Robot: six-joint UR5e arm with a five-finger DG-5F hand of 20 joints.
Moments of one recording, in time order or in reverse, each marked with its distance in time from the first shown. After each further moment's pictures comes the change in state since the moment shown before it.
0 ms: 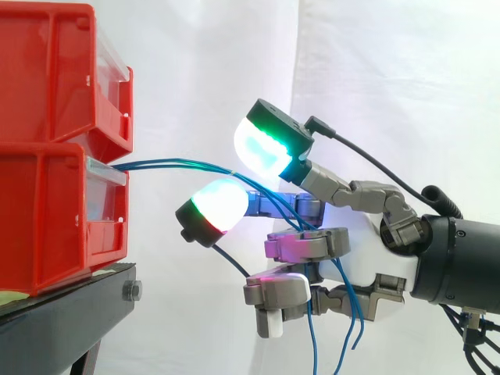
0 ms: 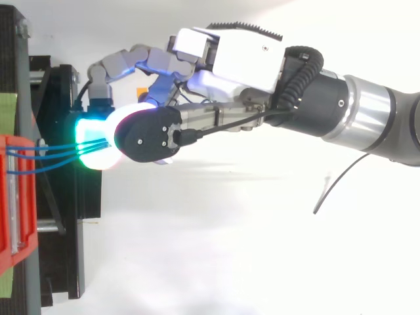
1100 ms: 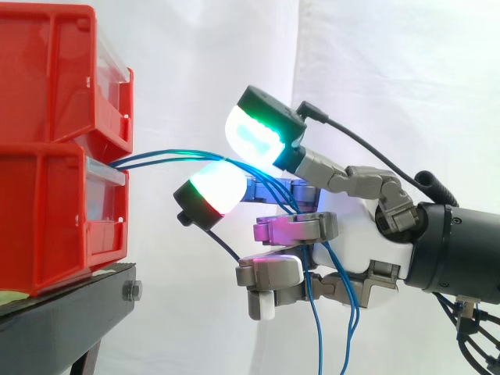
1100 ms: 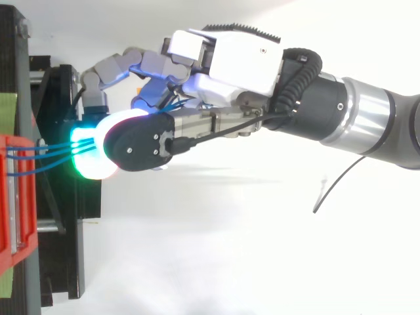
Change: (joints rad) arm 0.004 -0.001 0.017 0.006 -0.003 0.002
